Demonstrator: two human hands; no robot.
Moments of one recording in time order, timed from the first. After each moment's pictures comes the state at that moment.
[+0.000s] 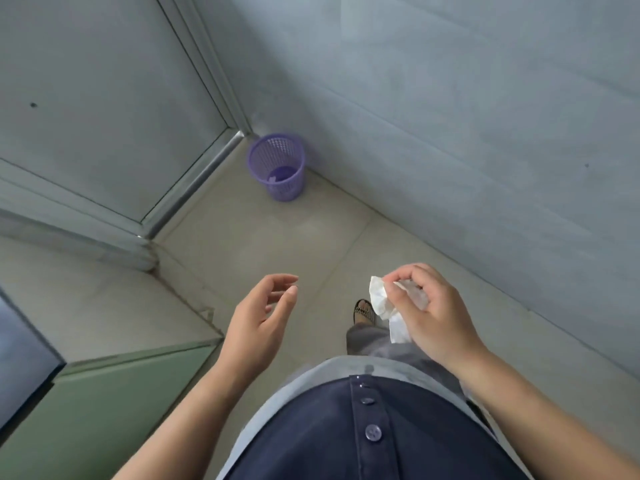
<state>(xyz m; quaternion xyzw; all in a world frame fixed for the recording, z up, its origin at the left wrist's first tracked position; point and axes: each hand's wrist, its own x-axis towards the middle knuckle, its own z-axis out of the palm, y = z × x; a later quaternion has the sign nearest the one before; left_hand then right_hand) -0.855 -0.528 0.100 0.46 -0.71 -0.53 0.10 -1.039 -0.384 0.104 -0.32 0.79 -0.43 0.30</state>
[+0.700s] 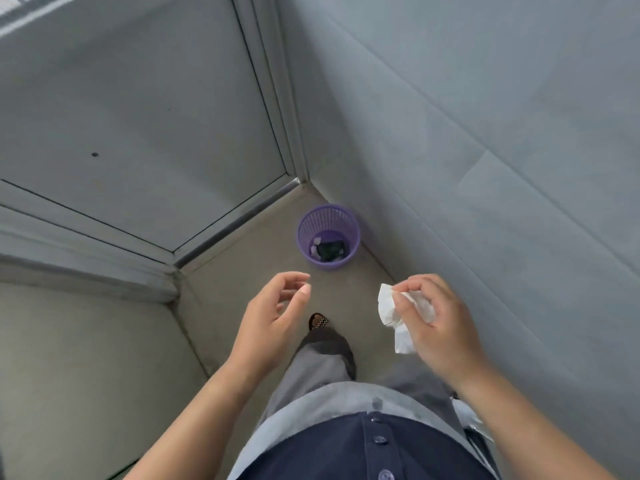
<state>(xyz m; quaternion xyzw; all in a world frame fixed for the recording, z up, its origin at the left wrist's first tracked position) -0.998 -0.846 0.099 0.54 -0.64 -0.52 0.18 -1.200 -0.748 0.090 -0.43 0.76 -0.38 0.31</state>
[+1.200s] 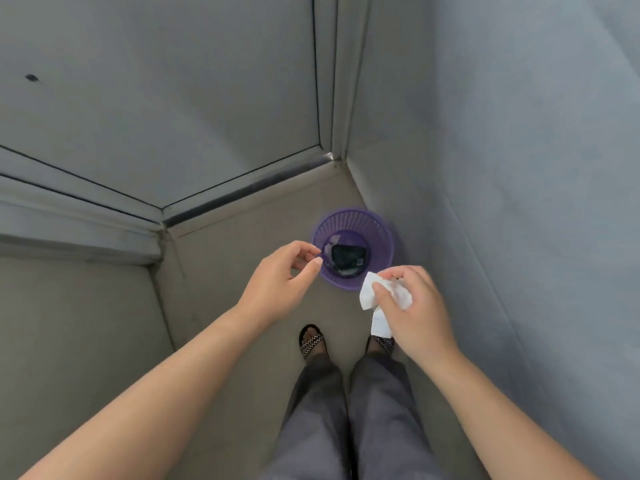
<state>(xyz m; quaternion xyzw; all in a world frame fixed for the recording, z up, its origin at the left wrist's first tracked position) -1.046 -1.068 -0.084 0.61 -0.61 -0.49 0.11 -1.235 -0.989 -0.094 -0.45 0.74 -0.27 0.42</state>
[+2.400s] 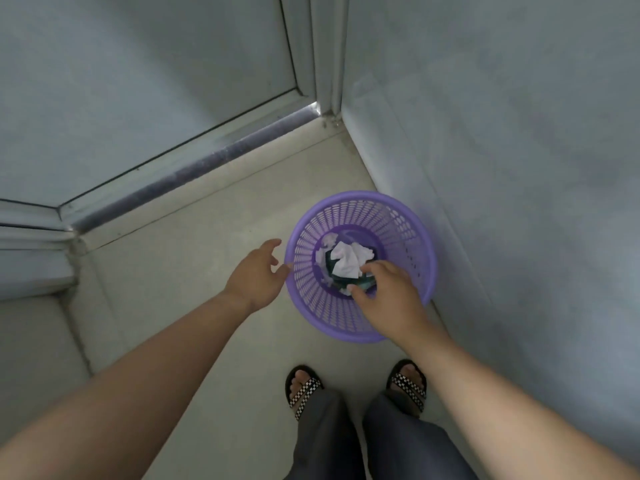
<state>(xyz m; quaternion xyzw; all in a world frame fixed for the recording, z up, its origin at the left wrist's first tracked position) -1.049 -1.166 -0.469 0.65 -0.61 -0.44 -0.10 -1.251 -1.083 -0.463 -0.51 0.76 -0.06 0.40</state>
